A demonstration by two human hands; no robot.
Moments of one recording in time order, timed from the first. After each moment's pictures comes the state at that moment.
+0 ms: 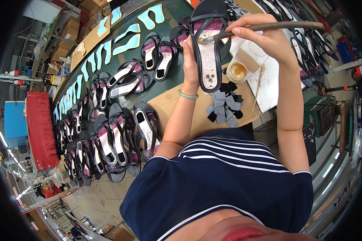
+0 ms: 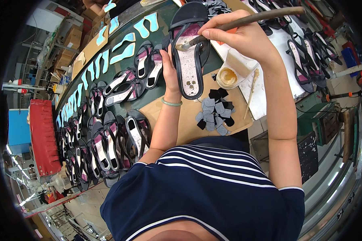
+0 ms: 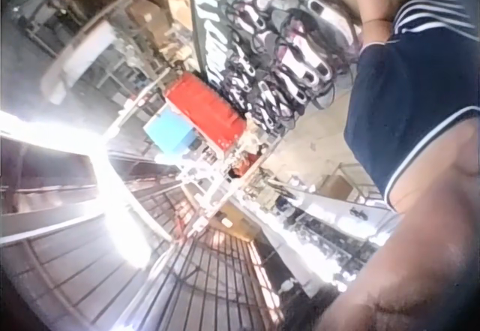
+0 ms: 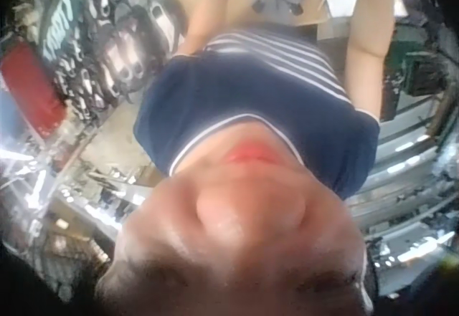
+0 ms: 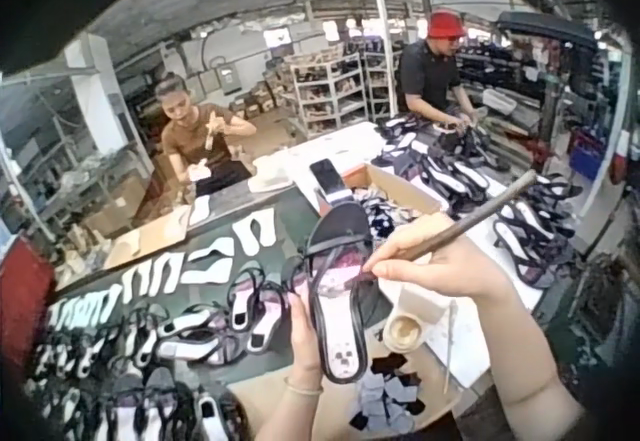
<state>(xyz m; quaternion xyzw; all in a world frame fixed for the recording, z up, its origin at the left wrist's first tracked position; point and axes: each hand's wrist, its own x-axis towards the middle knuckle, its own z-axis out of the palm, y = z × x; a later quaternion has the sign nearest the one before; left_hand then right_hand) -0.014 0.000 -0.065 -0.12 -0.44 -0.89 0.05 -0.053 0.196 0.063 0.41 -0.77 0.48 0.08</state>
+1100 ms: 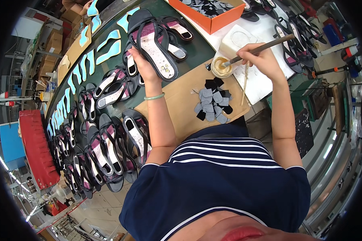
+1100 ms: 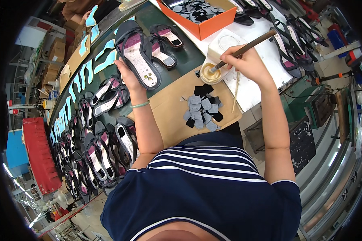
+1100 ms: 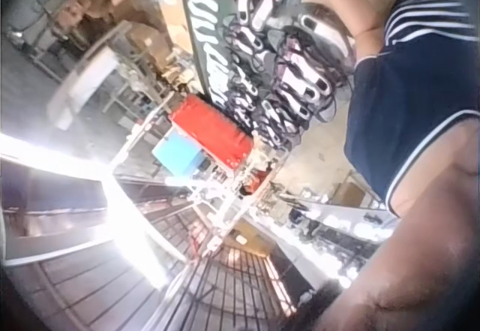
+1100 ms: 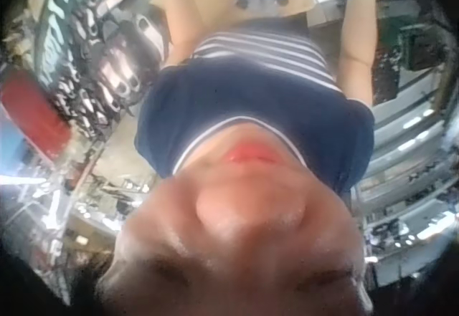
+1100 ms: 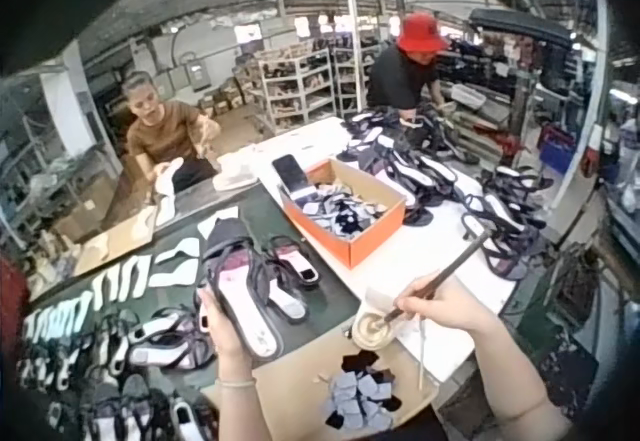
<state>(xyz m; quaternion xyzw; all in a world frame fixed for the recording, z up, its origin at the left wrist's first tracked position) -0.029 -0.062 -0.067 -0.01 -0.47 -0.86 0.20 -0.016 0.263 -0.020 0.13 -0.83 0.54 -0.09</state>
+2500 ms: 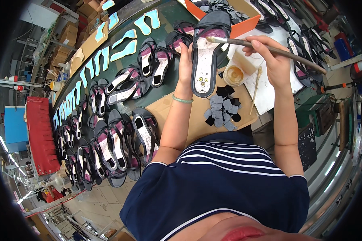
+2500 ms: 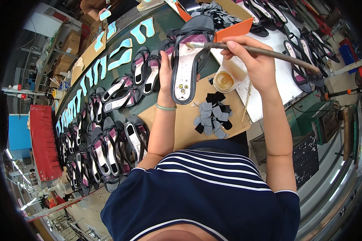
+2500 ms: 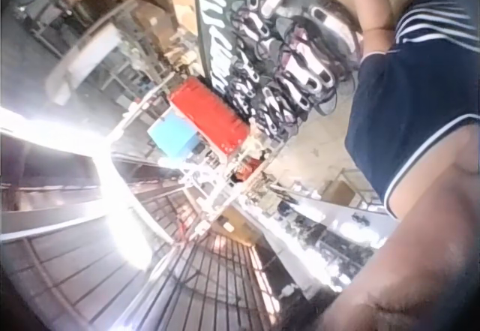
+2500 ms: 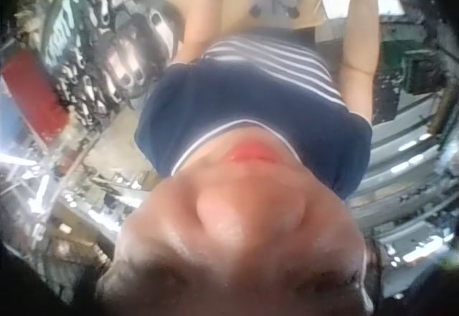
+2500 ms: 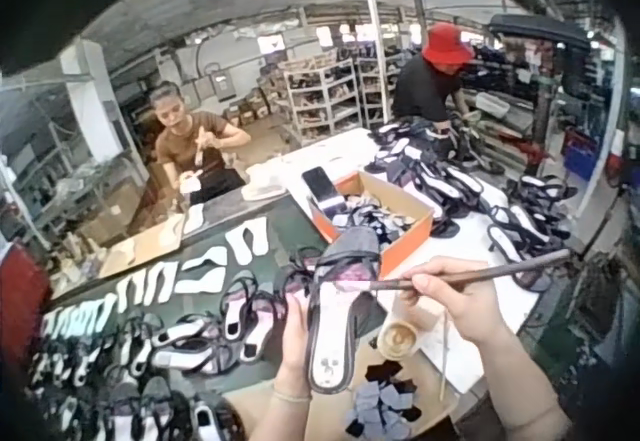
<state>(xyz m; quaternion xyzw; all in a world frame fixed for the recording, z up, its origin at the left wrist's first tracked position) -0.021 -0.006 -0.063 -0.05 -0.32 -0.94 -0.12 -0.012 0.219 0.023 0.22 -0.67 0.70 0.09</state>
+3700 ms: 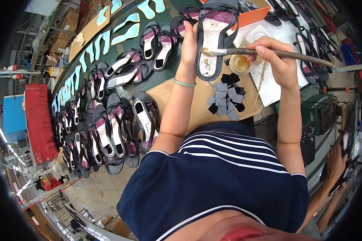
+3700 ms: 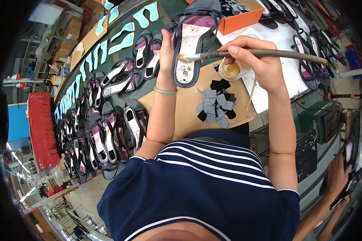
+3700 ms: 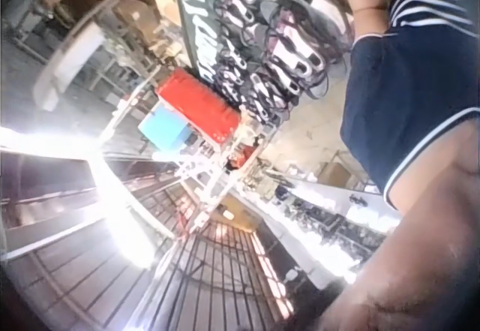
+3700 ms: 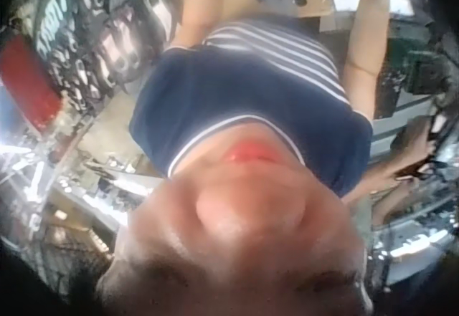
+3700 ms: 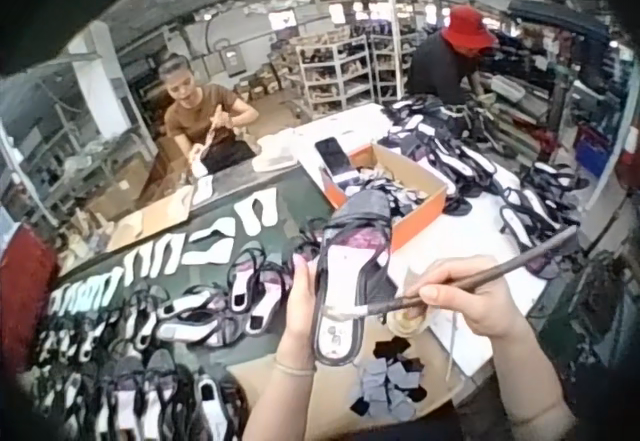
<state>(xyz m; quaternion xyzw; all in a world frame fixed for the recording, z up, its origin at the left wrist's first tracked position) -0.030 -0.013 -0.060 -0.09 -0.38 -0.92 -0.07 0.005 0.214 0.021 0.31 -0.68 0.67 -0.01</state>
